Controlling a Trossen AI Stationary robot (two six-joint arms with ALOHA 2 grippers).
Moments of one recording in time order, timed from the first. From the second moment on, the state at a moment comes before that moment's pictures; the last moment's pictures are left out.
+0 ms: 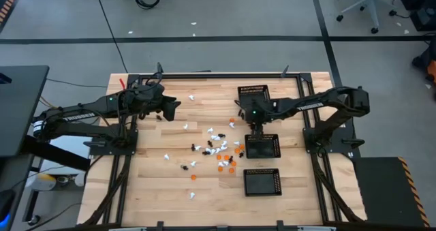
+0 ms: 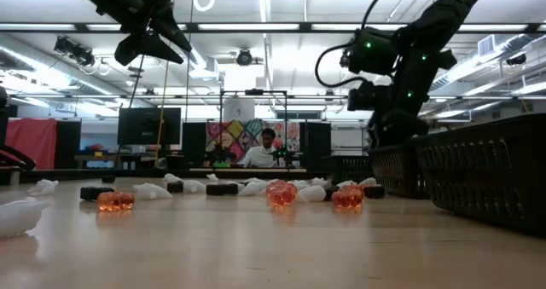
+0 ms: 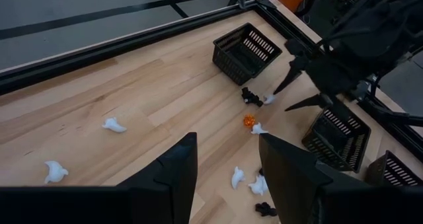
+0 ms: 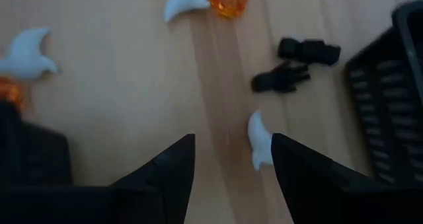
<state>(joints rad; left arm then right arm) 0.25 0.82 0.76 -0.46 -0.22 -0.59 -0.25 1.52 0.72 -0.29 0.07 -0.11</state>
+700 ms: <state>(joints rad) 0.25 0.82 0.76 -0.46 -0.22 -0.61 -0.27 1.51 0.72 -0.31 0.08 -0.06</state>
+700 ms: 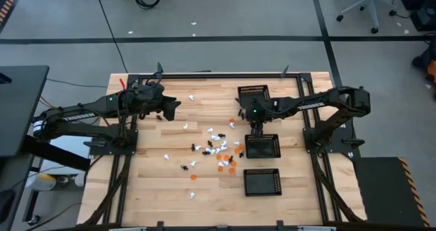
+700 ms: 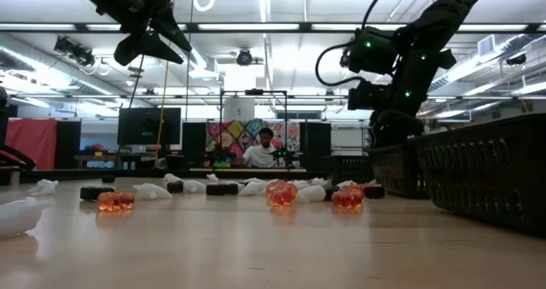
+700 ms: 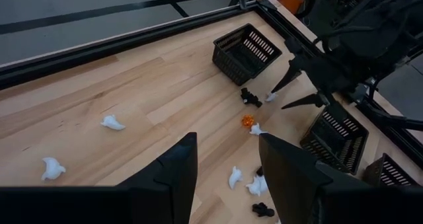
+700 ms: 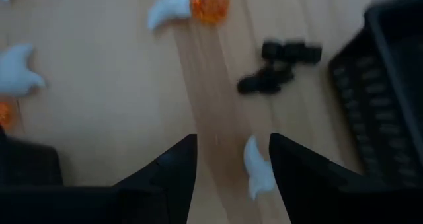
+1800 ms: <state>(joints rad) 0.25 0.82 0.76 -0.46 -0.22 -0.61 -0.38 1.61 0.72 -0.33 -0.06 -0.09</state>
